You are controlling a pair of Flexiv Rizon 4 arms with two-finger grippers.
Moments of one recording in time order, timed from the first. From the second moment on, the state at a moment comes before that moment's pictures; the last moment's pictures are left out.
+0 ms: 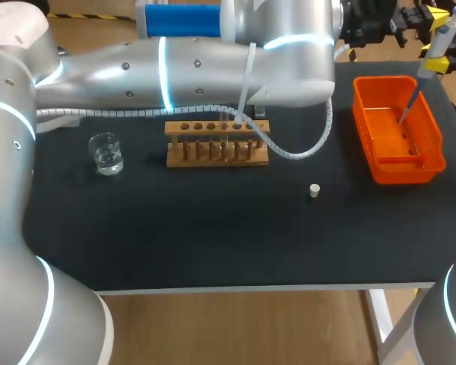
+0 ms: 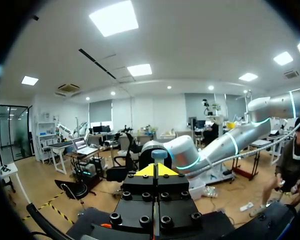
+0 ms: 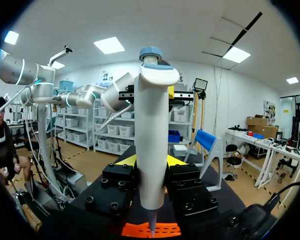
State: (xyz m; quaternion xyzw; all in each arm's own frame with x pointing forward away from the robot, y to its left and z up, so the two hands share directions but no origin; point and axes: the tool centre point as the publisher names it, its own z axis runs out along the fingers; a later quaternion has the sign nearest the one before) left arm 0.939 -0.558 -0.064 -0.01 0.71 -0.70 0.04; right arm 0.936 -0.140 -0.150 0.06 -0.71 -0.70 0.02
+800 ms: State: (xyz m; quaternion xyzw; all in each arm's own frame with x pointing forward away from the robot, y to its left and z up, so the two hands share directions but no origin) left arm 0.939 -0.552 -0.078 -0.01 0.70 -0.72 0.04; right arm 0.935 -0.140 -0.154 0.06 -0.71 -0.70 0.02
